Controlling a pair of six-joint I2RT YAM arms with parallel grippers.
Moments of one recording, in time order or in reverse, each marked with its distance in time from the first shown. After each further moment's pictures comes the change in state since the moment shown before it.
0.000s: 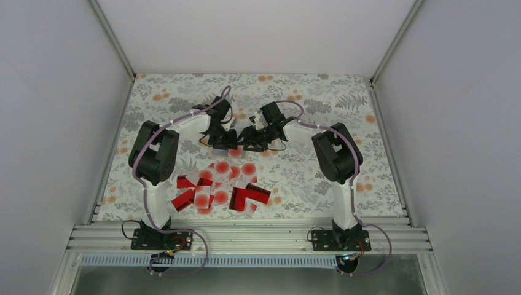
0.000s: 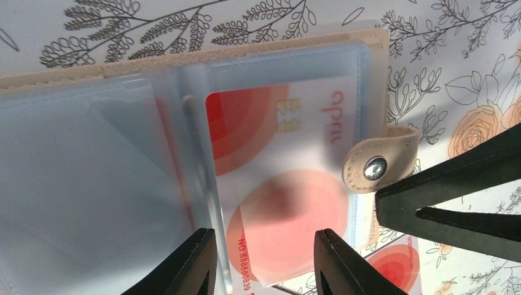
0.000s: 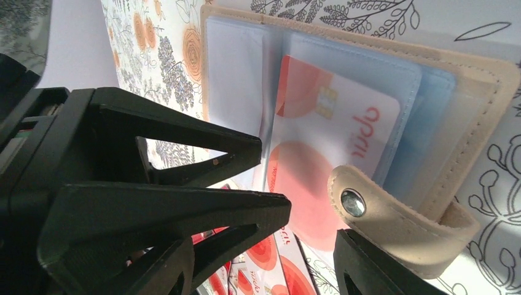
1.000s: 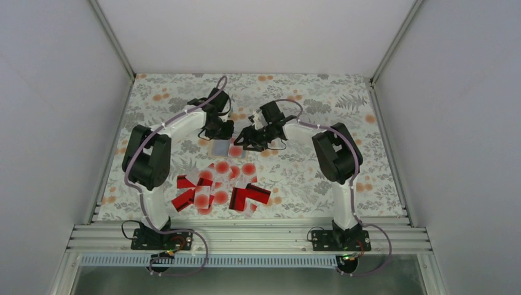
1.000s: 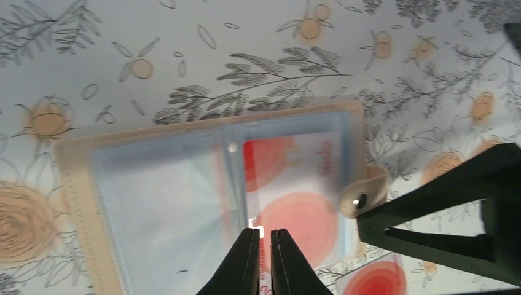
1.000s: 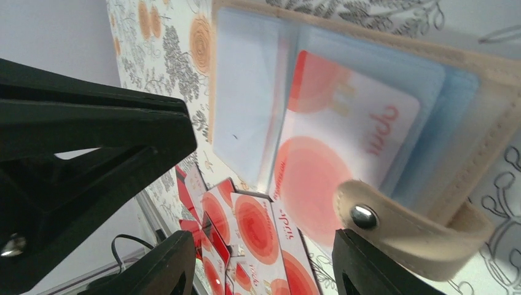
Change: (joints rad) left arm 0.000 -0.068 0.057 -0.026 -0.132 -0.031; right arm 0.008 0.002 0.031 -0.038 -0.011 -0.058
